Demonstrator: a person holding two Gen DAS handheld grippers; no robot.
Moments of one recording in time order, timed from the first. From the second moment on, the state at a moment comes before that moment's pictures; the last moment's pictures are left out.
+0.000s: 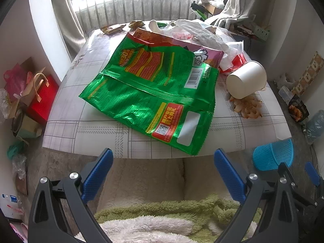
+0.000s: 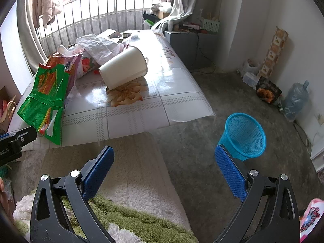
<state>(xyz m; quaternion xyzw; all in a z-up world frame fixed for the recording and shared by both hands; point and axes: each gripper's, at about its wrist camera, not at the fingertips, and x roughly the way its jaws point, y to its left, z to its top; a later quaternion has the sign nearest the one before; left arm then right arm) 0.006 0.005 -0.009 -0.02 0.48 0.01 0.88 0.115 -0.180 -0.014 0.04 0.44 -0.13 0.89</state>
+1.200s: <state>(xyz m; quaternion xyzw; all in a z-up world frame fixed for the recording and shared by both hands) 0.004 0.007 -0.014 -0.02 0.49 0.01 0.87 0.115 -0.179 -0.015 0.04 0.44 -0.13 0.89</state>
